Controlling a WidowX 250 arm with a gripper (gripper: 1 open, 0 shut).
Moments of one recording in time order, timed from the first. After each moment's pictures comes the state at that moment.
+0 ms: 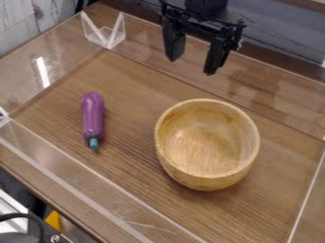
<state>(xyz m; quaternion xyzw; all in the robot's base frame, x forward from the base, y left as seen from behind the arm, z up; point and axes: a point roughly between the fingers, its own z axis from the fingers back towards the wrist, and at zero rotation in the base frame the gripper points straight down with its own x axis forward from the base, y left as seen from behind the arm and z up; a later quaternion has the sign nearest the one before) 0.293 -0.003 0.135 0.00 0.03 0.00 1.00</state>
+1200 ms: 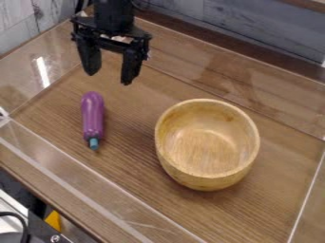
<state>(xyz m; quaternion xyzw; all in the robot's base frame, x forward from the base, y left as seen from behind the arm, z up) 0.246 0.093 0.107 0.01 0.05 0.12 0.99</state>
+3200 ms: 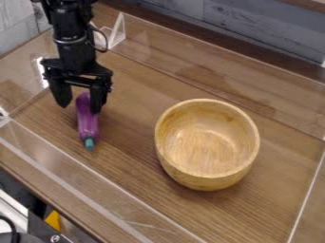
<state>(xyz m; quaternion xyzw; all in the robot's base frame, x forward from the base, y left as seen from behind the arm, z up) 0.229 0.144 0.041 0.00 0.03 0.17 0.98</state>
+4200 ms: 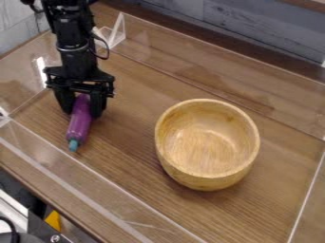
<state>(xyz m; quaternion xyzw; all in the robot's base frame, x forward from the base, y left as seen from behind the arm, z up) 0.231 0.144 0.030 -0.01 0.04 0.19 0.98</state>
